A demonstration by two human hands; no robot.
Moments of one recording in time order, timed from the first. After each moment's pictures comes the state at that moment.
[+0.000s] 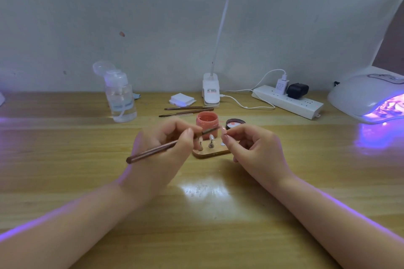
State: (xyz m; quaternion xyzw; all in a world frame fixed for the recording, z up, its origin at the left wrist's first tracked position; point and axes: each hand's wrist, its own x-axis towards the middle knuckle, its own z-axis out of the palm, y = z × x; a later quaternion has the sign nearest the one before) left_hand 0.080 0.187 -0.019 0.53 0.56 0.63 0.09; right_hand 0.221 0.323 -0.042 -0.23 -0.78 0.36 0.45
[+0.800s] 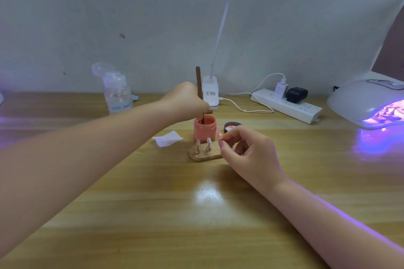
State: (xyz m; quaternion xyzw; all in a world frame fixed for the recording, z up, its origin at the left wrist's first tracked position) left_hand 0.041 0.297 0.040 0.48 0.81 0.31 0.11; right_hand 0.218 0.326 -0.045 -0.22 -0.81 0.32 0.45
